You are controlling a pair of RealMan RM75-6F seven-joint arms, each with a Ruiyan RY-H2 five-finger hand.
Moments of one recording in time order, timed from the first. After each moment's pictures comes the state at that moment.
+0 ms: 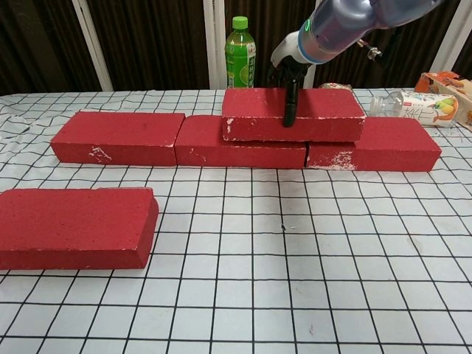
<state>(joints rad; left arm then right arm) -0.06 -1.19 -0.15 -1.64 1.27 1.56 0.36 1.51 -1.56 0.20 -1.04 0.41 0.60 -1.17</state>
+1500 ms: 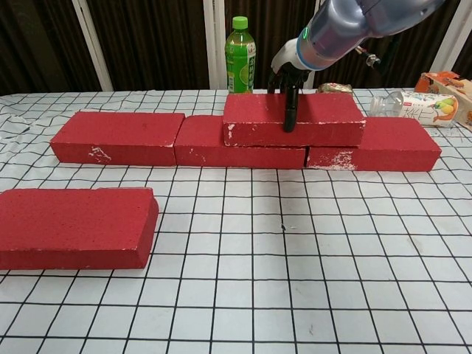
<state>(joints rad) -0.06 -1.19 -0.15 -1.64 1.26 1.57 0.37 1.51 -1.59 0.20 -1.01 0.44 0.61 -1.20</state>
